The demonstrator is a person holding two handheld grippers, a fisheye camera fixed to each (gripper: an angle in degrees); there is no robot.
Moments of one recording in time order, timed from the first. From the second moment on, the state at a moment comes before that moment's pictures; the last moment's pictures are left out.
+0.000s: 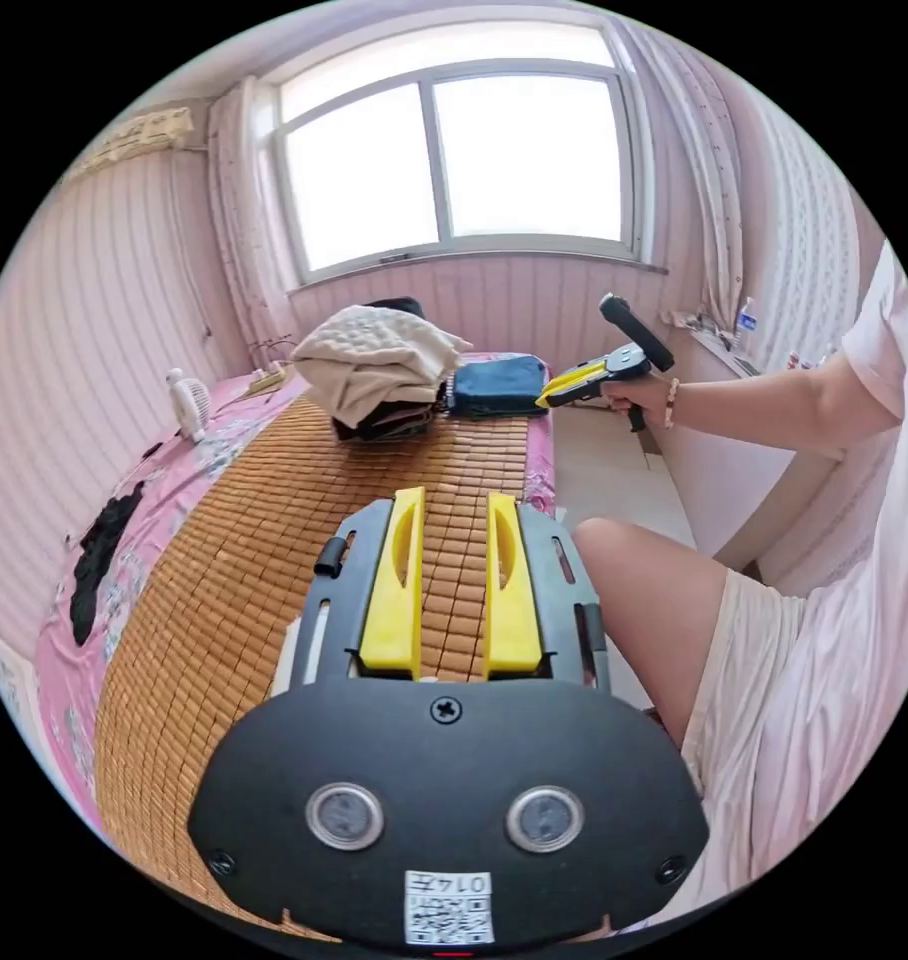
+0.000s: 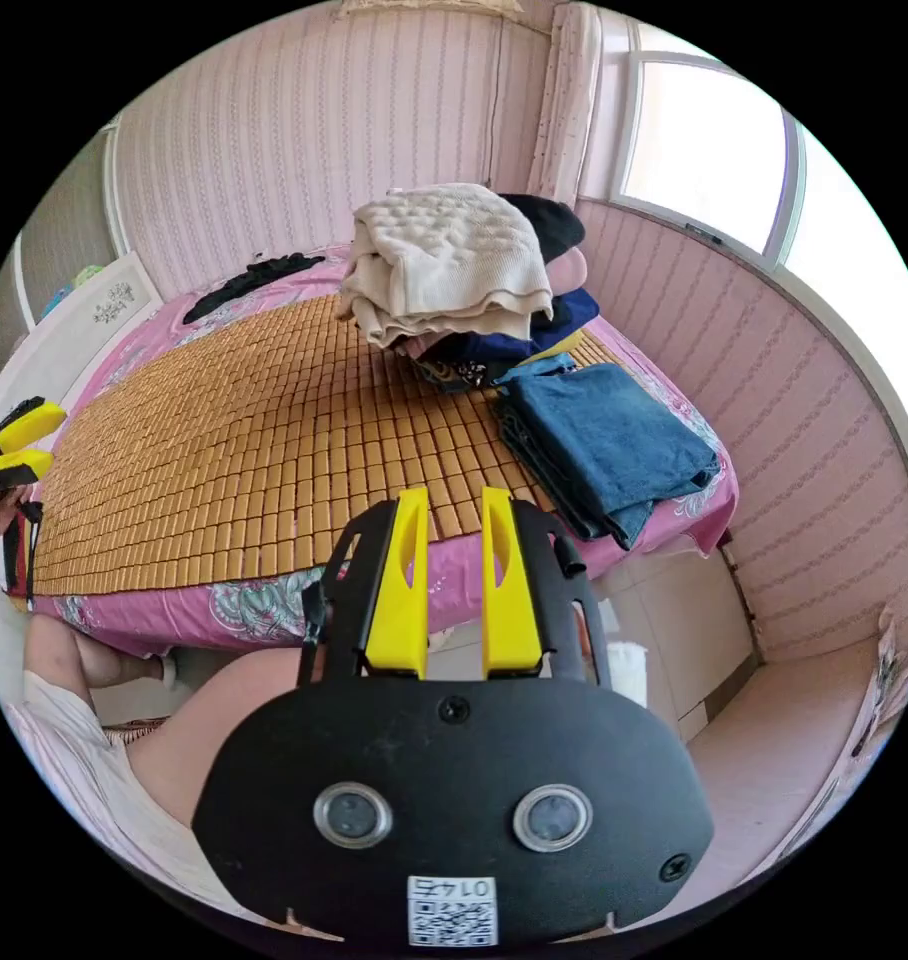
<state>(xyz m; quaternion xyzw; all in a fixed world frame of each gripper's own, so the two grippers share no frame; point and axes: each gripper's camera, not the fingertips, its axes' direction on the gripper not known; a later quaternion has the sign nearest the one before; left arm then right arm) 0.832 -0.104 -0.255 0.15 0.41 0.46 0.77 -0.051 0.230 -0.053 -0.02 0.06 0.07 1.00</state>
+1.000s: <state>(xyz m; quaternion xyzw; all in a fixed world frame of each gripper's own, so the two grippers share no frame) 1.186 -0.162 -0.081 -0.06 0.36 0.43 0.83 0.047 0.276 -0.121 0.06 -0.11 0.05 0.99</state>
